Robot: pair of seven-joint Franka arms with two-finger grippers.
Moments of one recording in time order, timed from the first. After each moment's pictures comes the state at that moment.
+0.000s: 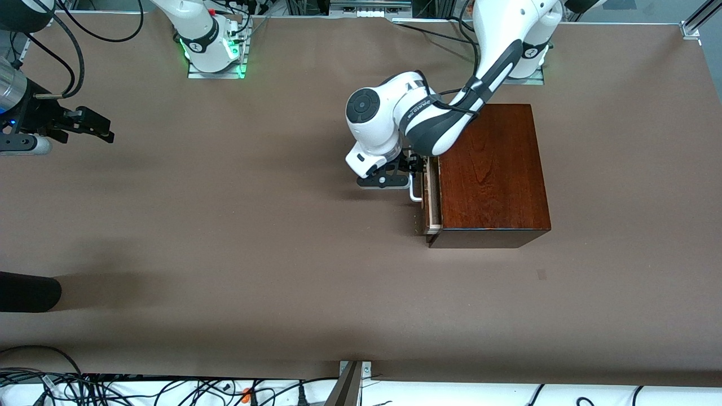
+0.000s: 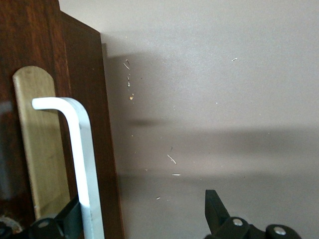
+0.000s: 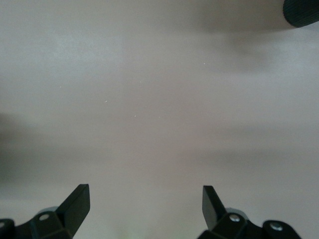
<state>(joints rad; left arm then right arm) -0.40 0.66 -0.48 -1.55 0.46 1.90 -0.97 -0.01 -0.04 -0.01 -1.75 0.01 1.66 -0.03</state>
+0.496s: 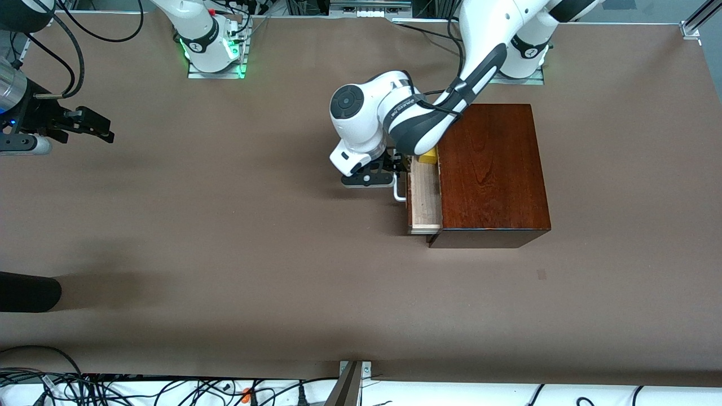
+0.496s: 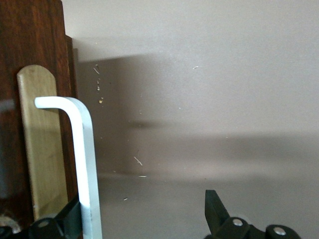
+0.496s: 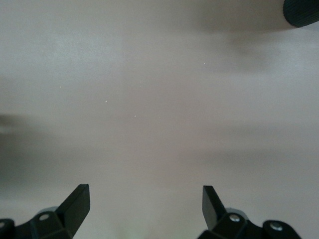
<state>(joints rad) -0.46 0.73 -0.47 -1.44 0.46 1.89 -1.01 -0.01 -0.04 -0.01 -1.75 0.01 1.66 -0.03</state>
